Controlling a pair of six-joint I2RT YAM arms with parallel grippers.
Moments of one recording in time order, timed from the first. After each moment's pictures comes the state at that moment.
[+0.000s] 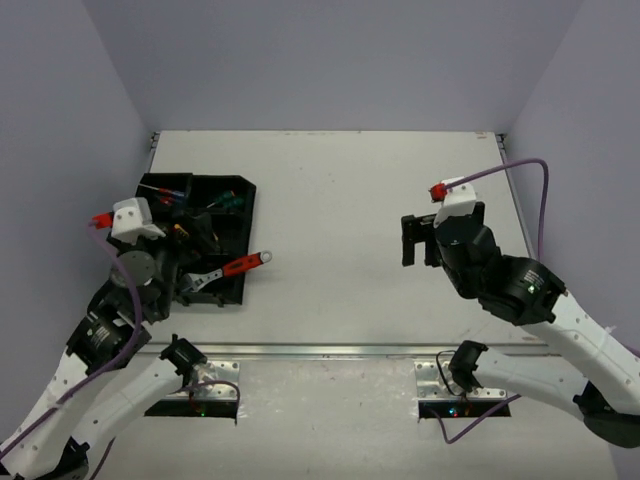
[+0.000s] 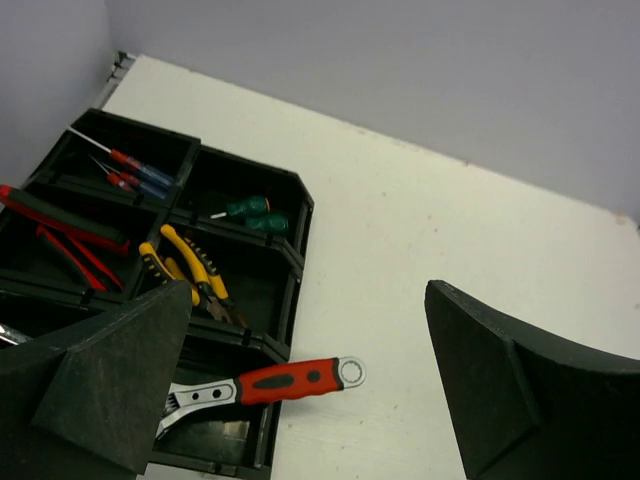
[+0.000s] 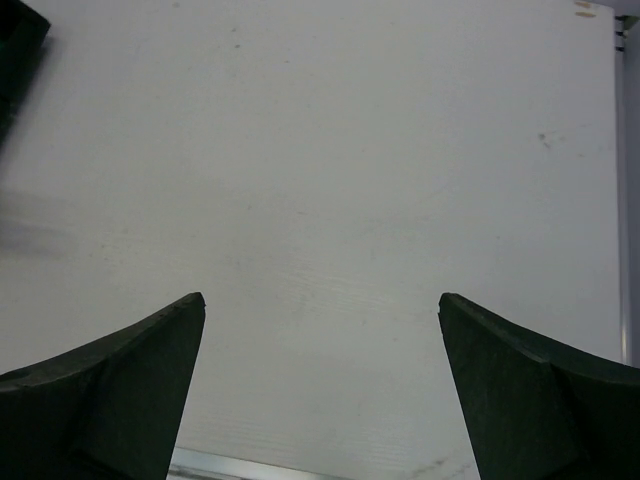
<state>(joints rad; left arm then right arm) -0.60 0.52 0.88 -0.54 -0.72 -0.39 0.87 0.87 1.11 -0.81 0.65 0.30</state>
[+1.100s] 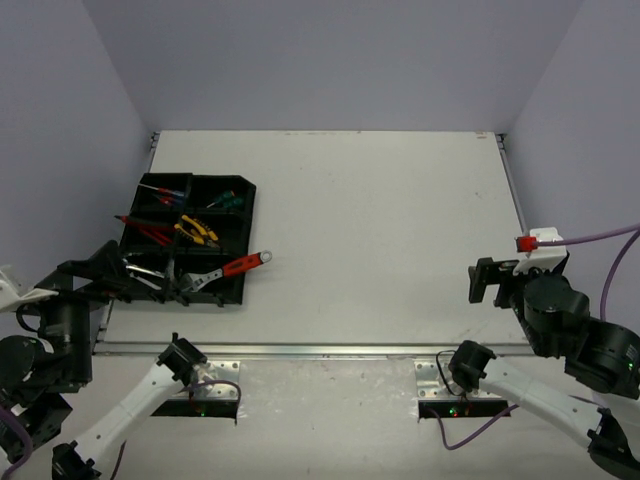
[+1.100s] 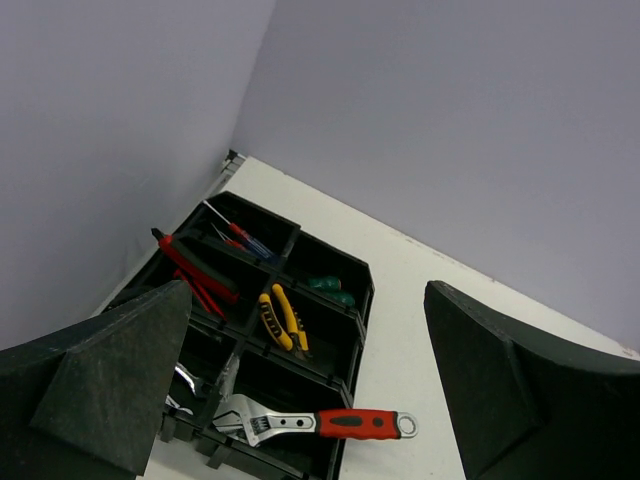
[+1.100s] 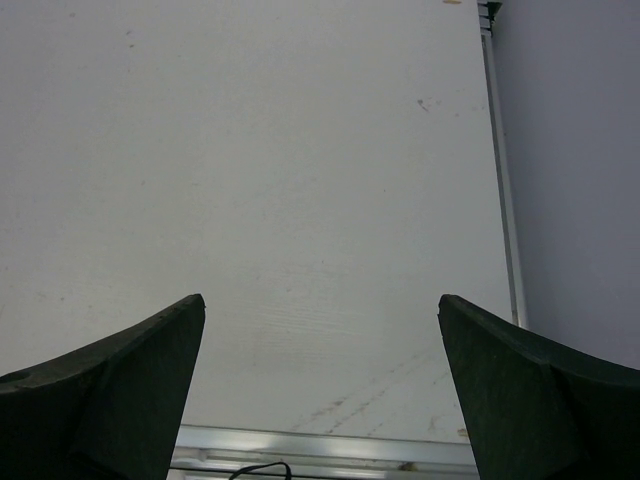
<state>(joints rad) -0.60 0.20 1.13 -0.81 -0.91 -0.28 0.87 0.40 1.05 -1.13 0.81 0.25</state>
